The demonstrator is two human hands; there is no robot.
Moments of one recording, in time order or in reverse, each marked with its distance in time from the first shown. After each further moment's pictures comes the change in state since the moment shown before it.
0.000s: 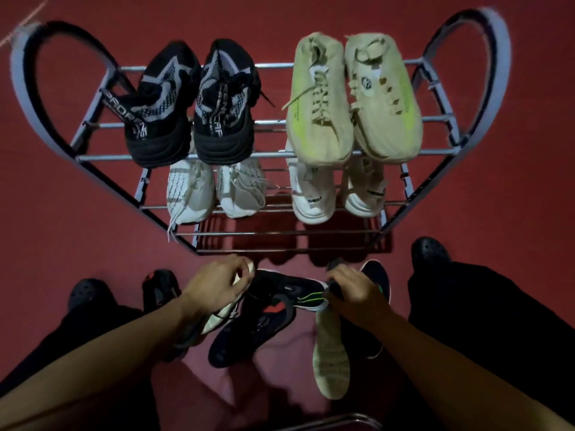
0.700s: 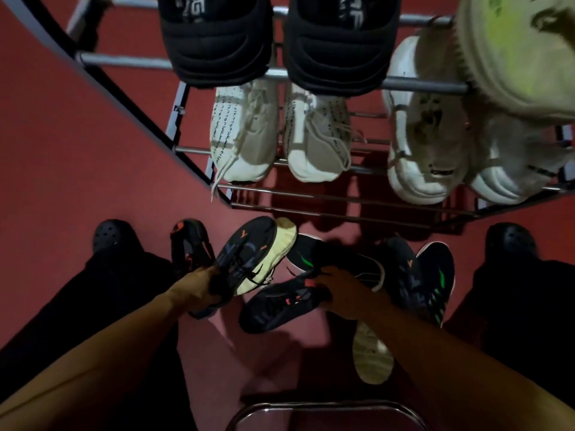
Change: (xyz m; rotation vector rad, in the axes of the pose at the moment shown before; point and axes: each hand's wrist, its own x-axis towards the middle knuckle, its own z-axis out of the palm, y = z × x) left_hand -0.055 -0.204 0.086 -0.083 -0.480 -0.476; right_hand 0.075 -0.025 0.157 -0.061 -0.666 0.076
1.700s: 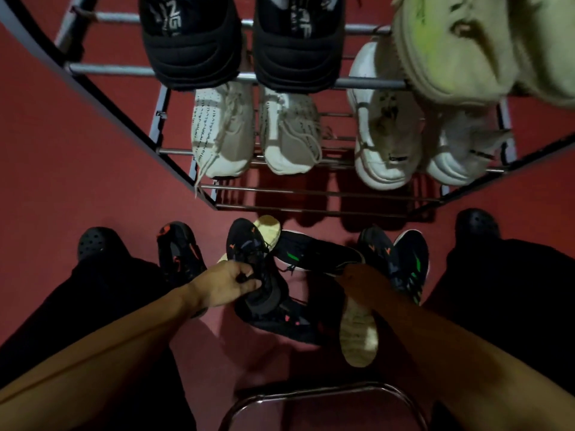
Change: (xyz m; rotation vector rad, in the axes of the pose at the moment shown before) left_hand -0.033 0.112 -0.013 -0.143 -0.013 0.288; right_hand -0.054 0.043 -0.011 0.211 0.166 0.358
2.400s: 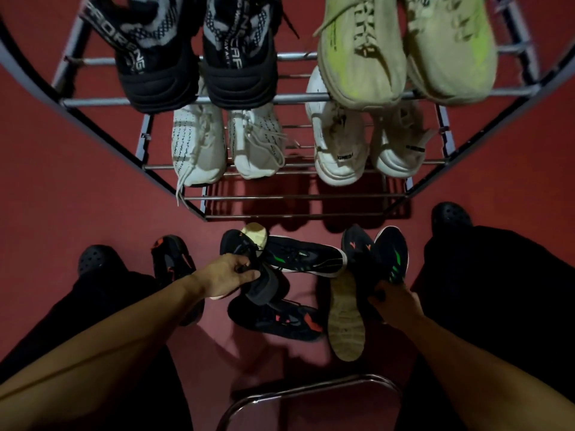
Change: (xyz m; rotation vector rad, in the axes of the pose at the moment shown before) left_hand -0.009 0.054 -0.009 -0.103 0.011 -0.065; right_hand -0.078 0.082 -0.006 -0.104 0.193 0.275
